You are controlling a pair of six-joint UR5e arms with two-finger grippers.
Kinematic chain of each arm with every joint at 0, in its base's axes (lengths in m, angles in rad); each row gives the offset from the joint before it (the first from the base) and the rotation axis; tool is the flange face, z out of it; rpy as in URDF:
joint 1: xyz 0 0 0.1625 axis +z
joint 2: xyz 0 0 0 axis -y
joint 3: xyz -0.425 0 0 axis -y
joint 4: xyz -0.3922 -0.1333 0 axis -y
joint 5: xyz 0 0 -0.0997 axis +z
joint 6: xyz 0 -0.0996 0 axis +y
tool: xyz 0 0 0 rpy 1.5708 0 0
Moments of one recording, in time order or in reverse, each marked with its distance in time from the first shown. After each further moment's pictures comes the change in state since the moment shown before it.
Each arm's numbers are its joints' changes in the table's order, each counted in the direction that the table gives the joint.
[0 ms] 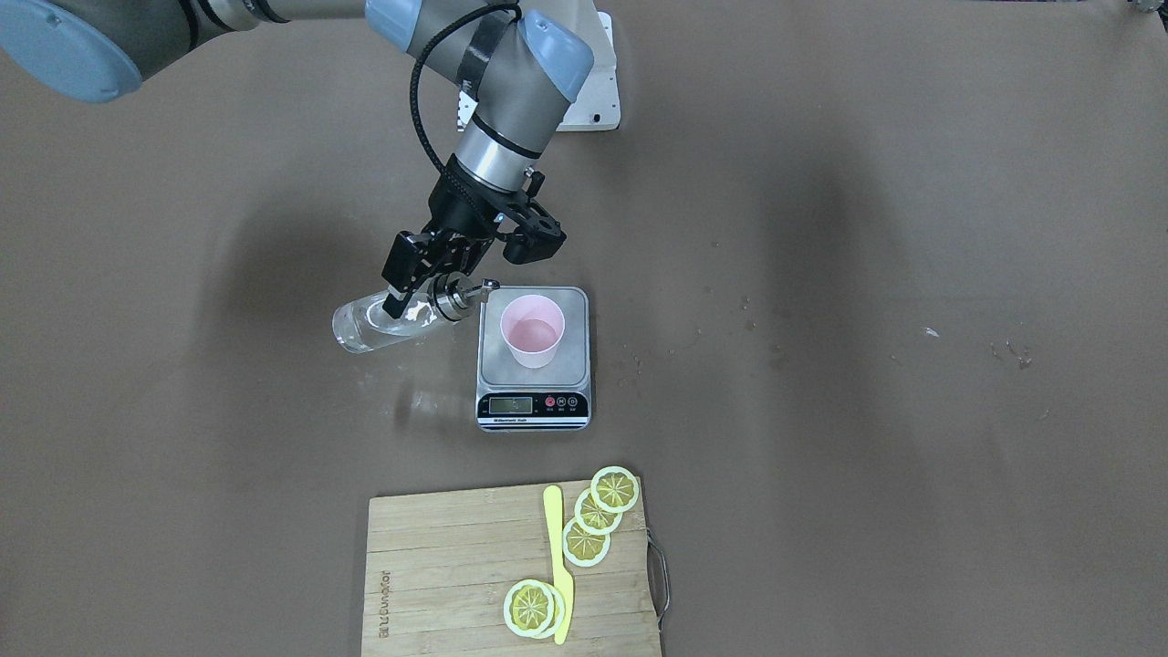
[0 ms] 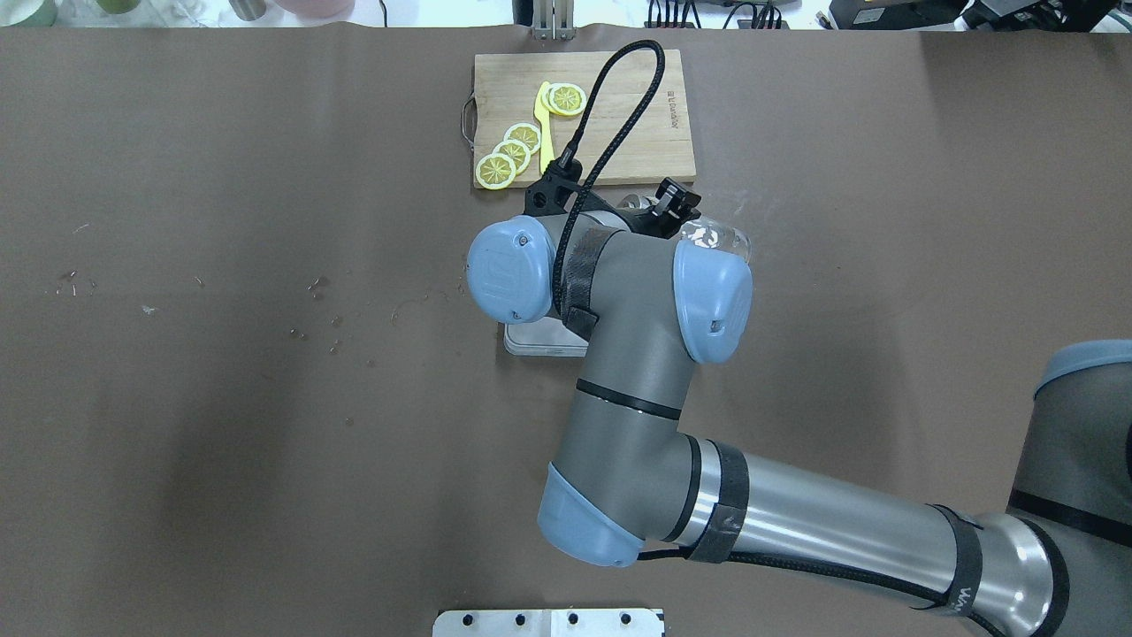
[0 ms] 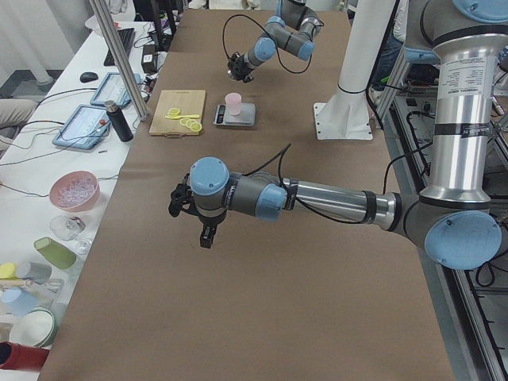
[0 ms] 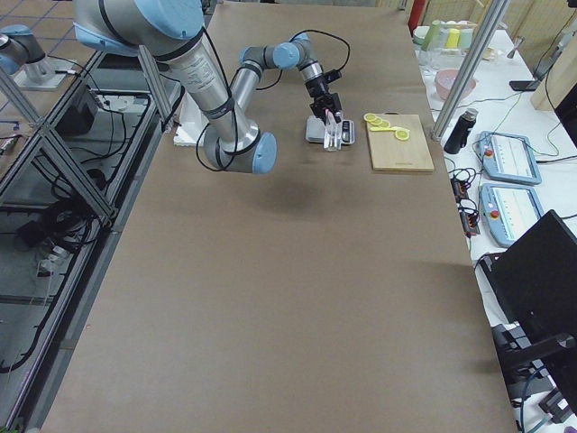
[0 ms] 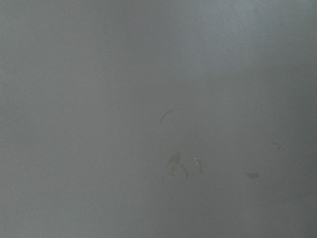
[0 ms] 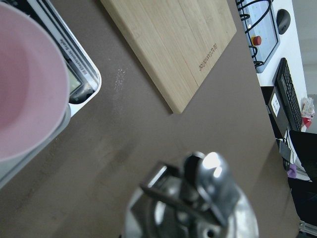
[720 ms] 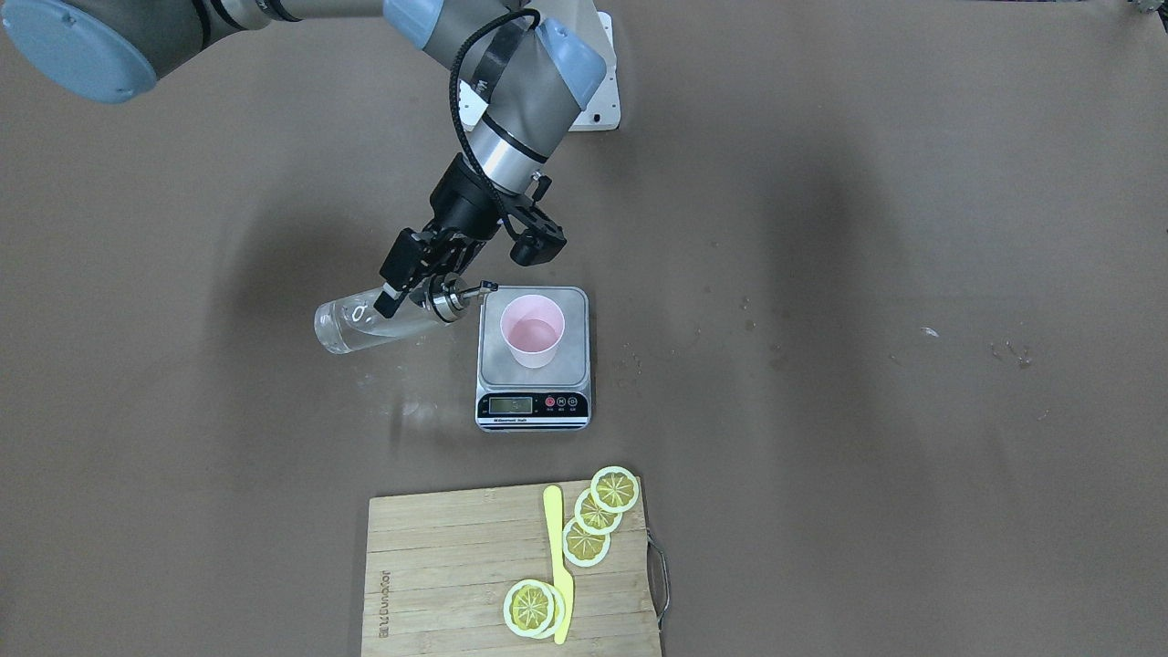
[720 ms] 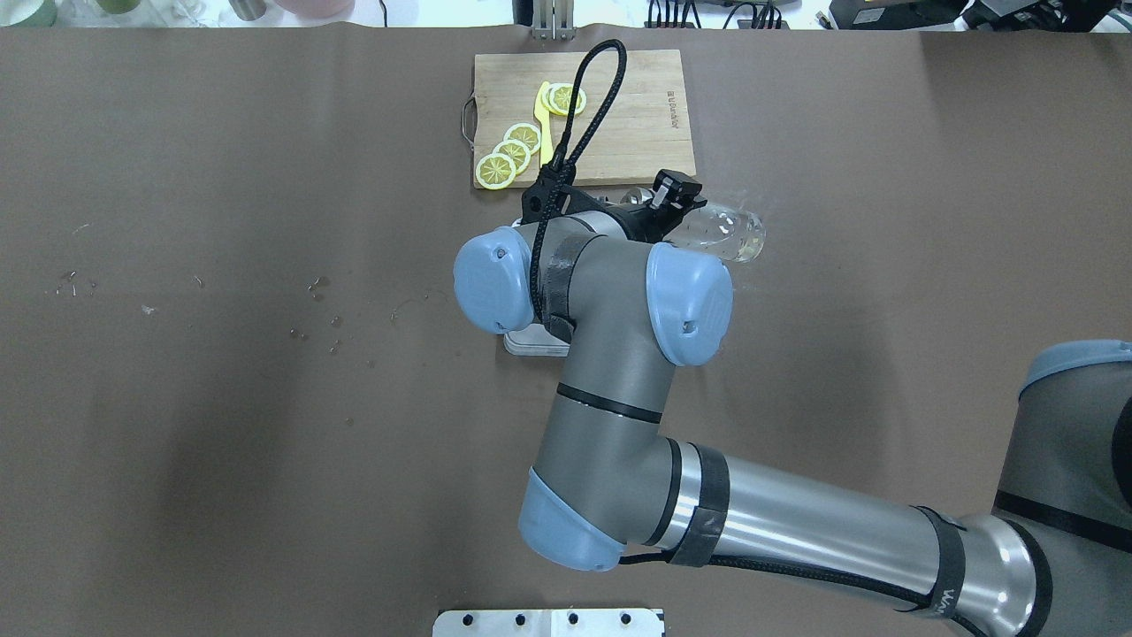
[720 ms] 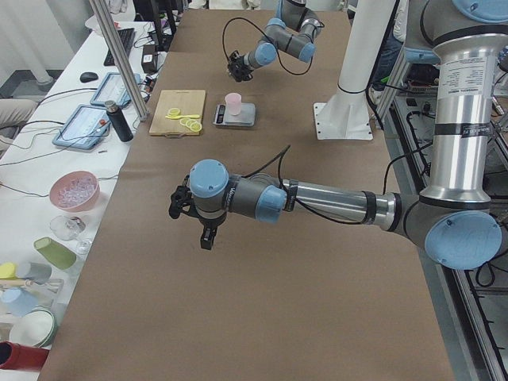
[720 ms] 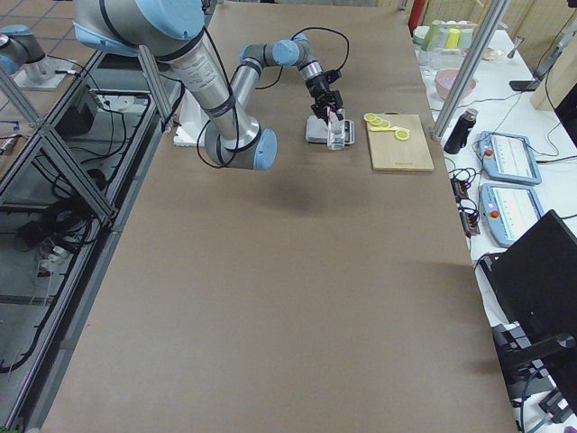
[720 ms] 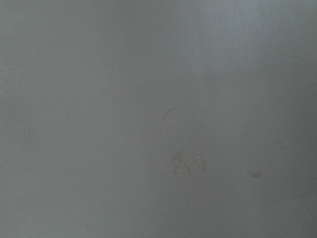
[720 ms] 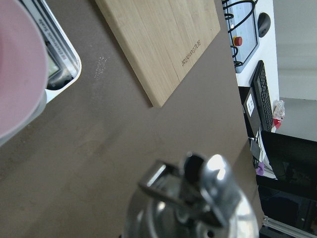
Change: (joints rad) left arm 0.000 0.001 0.007 0.000 0.010 0.001; right arm -0.012 0.041 -0.042 -0.089 0.083 0.021
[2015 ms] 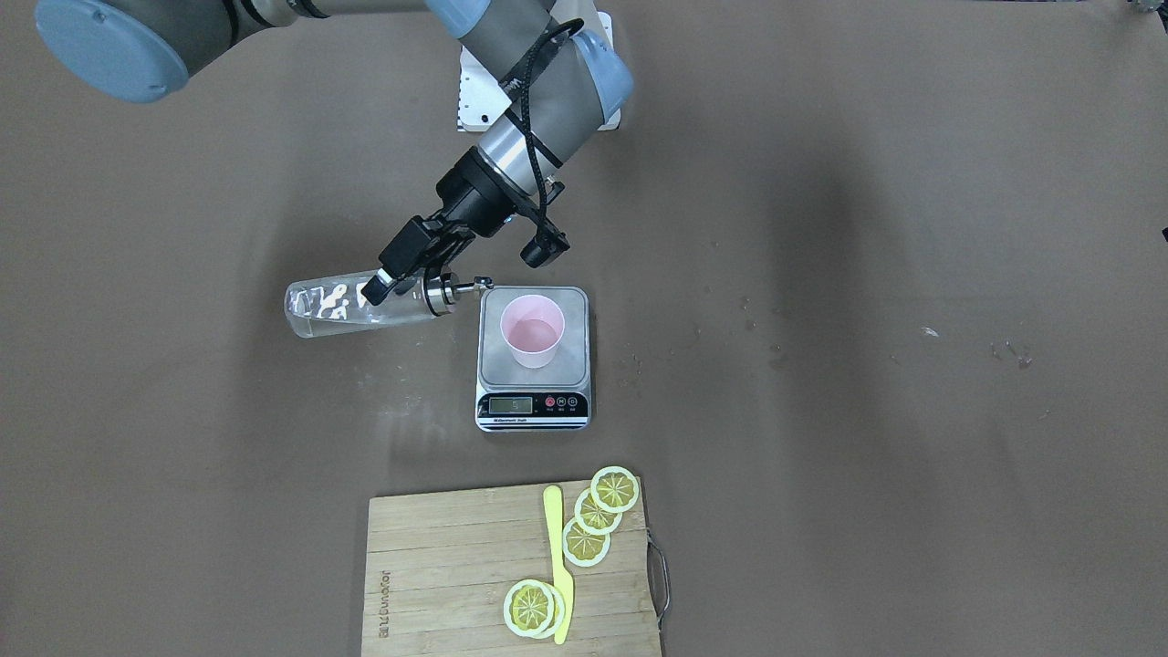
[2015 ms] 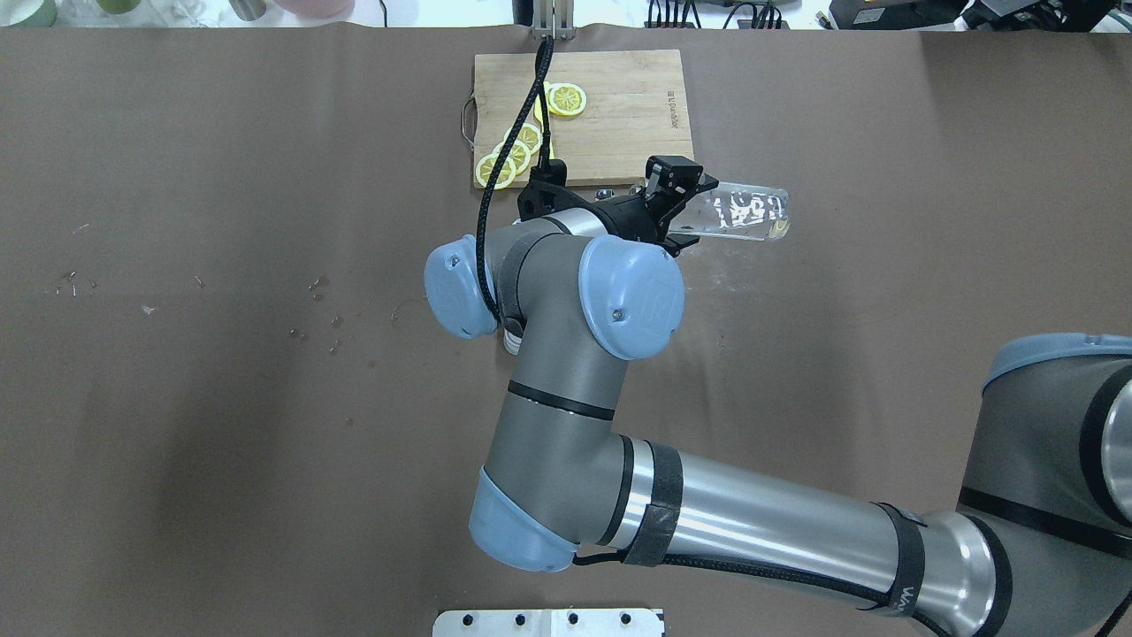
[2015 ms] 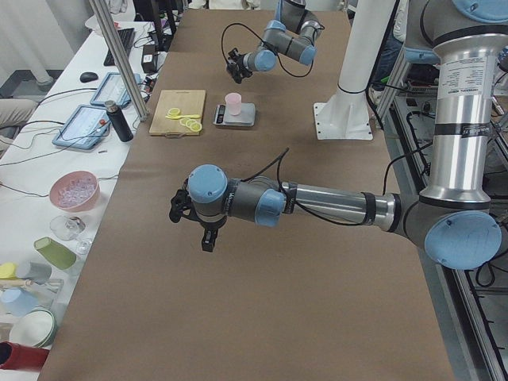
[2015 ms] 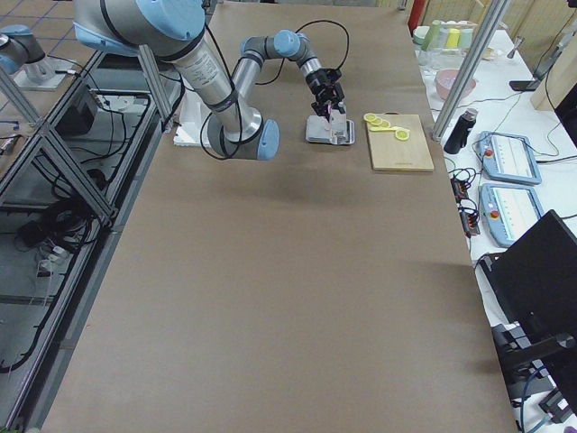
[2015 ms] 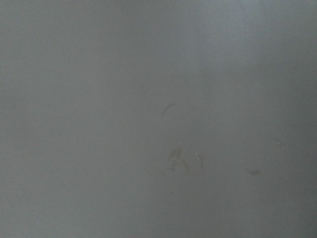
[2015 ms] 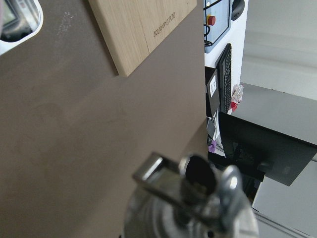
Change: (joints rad) left arm 0.000 -0.001 0.021 -0.001 0.027 0.000; right arm -0.010 0.063 -0.050 -0.216 0.089 0.001
